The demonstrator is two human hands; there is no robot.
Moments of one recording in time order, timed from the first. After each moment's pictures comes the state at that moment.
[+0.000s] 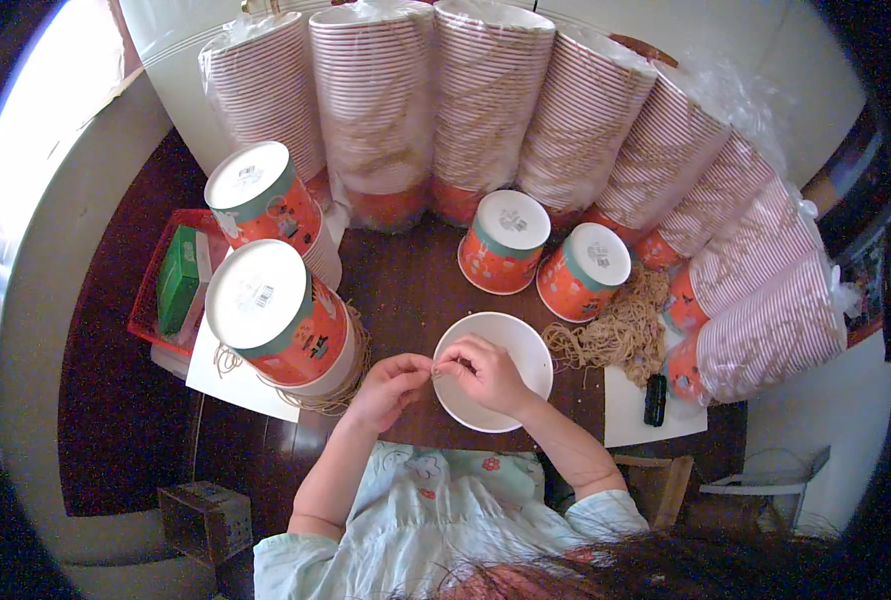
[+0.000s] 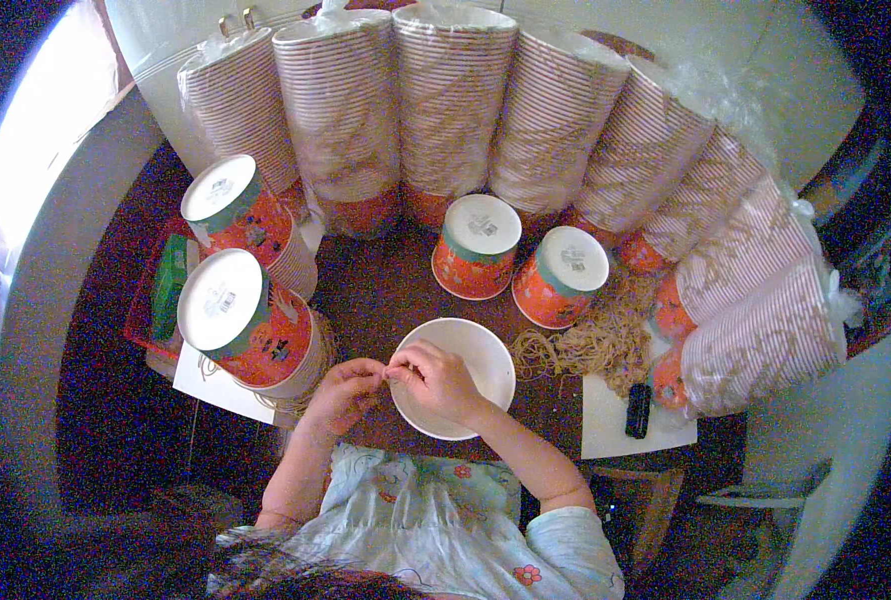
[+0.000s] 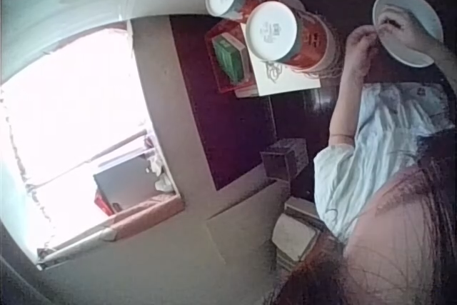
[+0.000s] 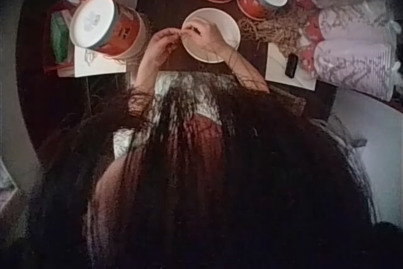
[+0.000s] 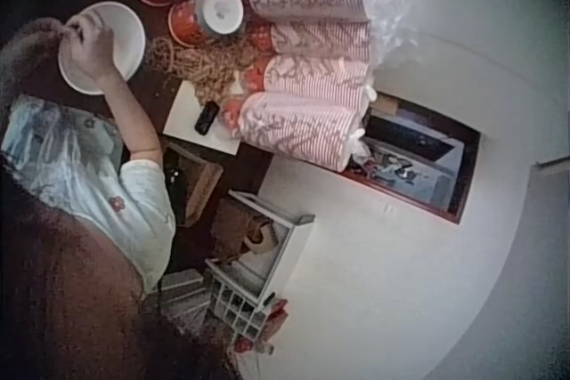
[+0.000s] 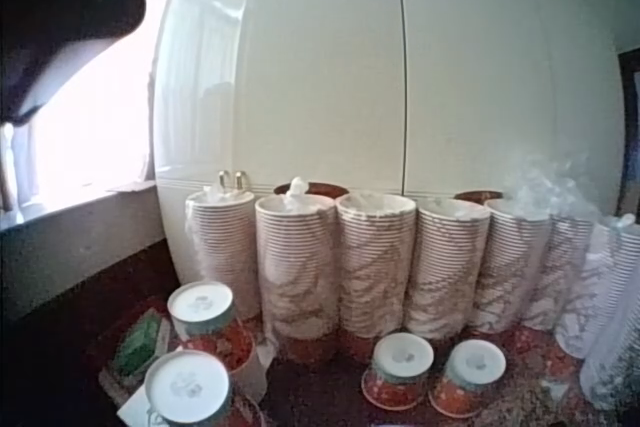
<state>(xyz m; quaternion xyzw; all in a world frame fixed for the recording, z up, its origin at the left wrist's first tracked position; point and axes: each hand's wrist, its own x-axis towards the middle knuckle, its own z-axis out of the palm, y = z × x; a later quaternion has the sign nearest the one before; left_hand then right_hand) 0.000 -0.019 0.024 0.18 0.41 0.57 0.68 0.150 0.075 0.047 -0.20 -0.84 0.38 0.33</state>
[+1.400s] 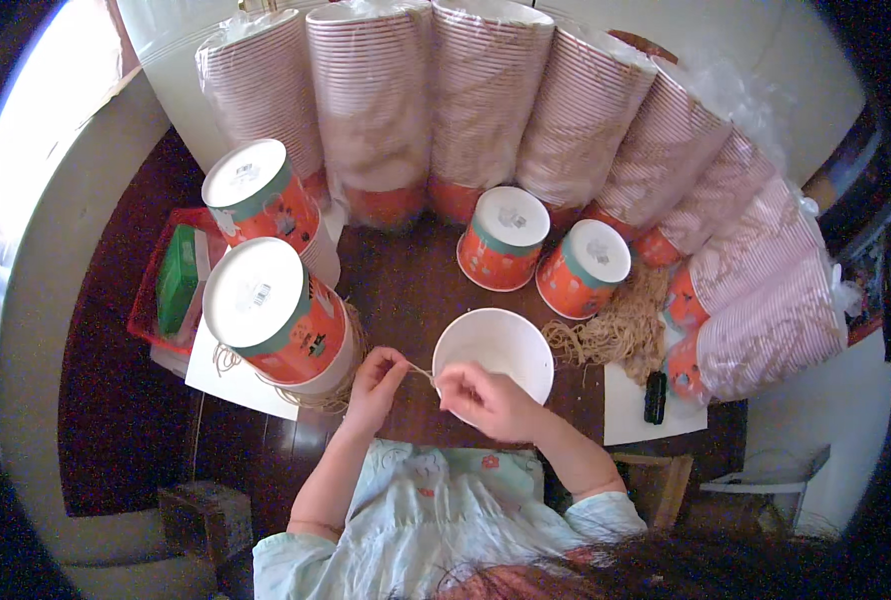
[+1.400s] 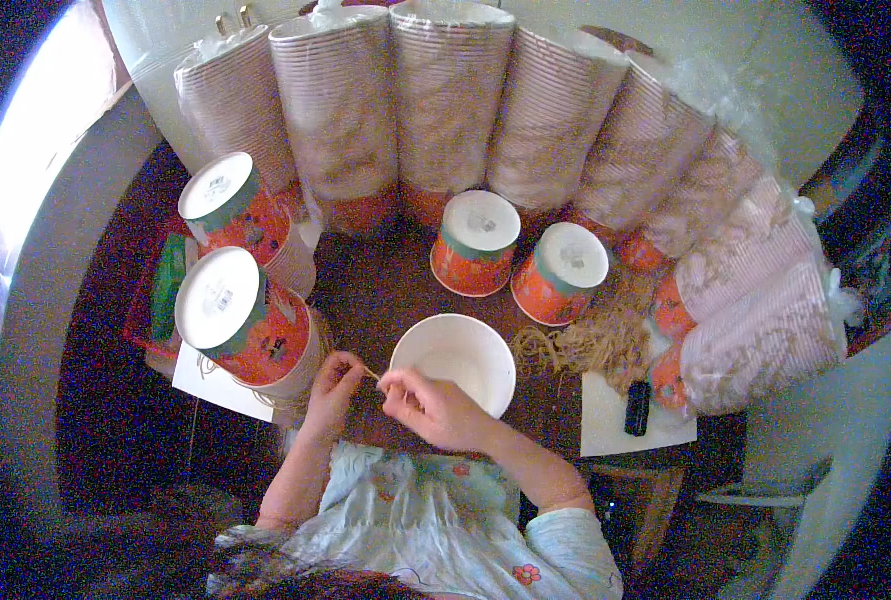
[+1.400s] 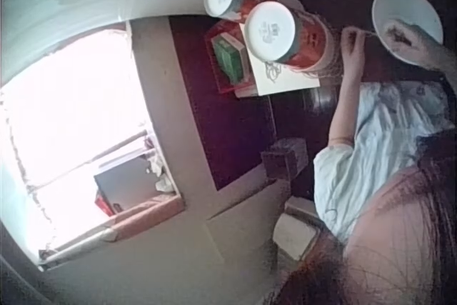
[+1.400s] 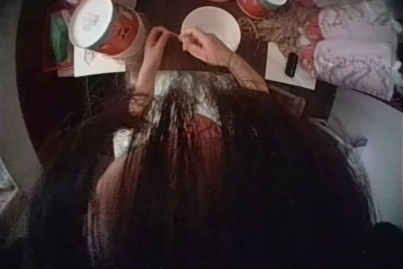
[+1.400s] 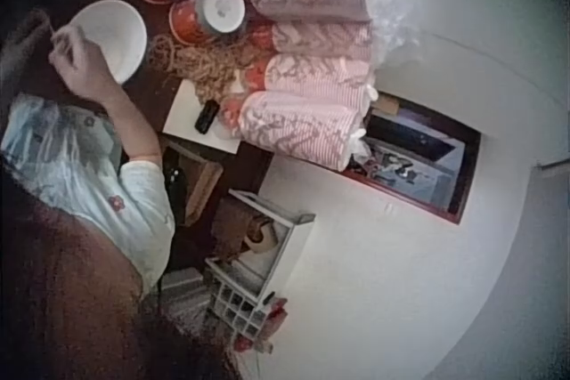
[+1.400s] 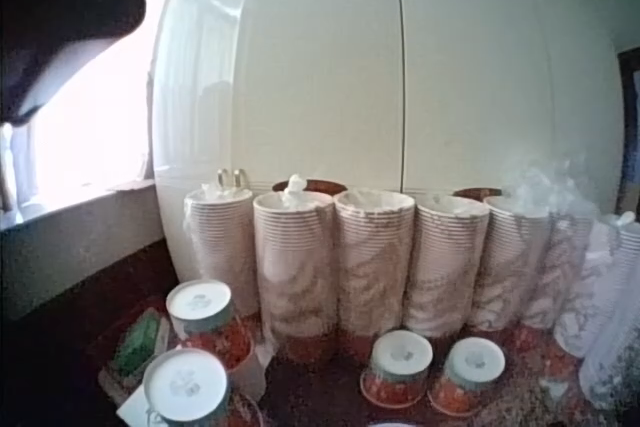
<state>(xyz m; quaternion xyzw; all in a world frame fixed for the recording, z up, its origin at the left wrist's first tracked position) 0.001 -0.024 -0.003 0.35 0.55 0.64 0.42 0.170 0.047 0.084 -0.22 -0.76 0.59 0.17</state>
